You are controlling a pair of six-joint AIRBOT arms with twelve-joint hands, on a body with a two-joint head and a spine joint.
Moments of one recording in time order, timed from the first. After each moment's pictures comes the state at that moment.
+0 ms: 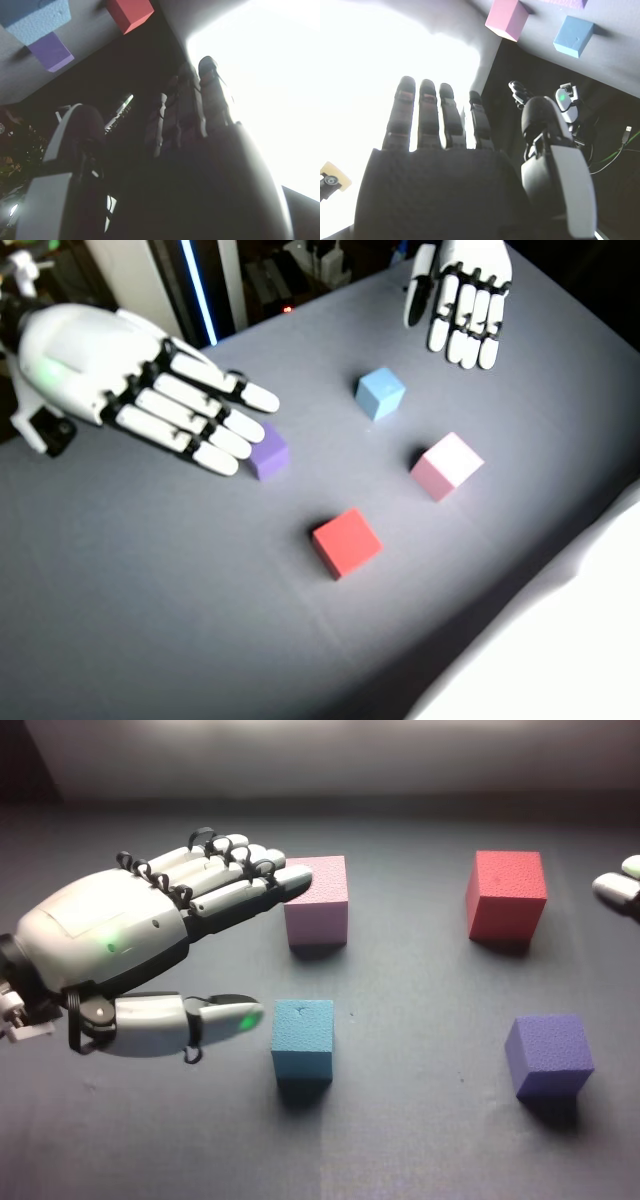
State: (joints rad) left arm 0.79 -0.96 1.12 0.20 -0.98 0.60; right arm -1.11 -0.69 0.74 0.27 1.18 -1.18
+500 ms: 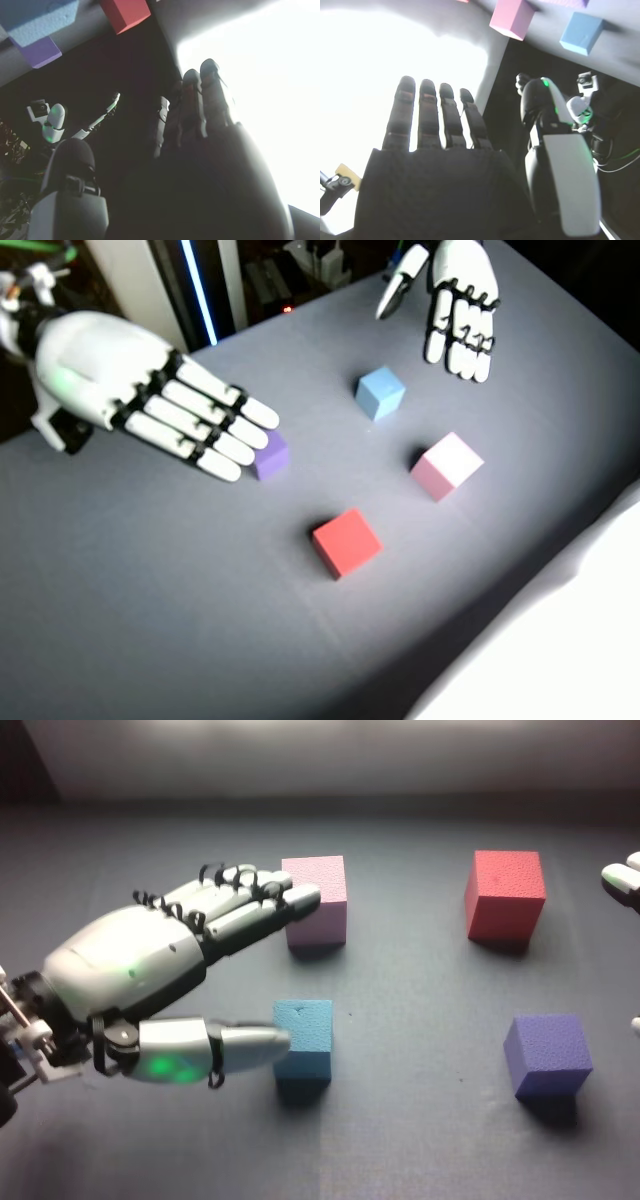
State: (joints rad) left arm 0.86 -1.04 1.13 0.09 -1.02 0.59; right arm -1.12 -0.75 0.73 0.36 1.24 -1.20
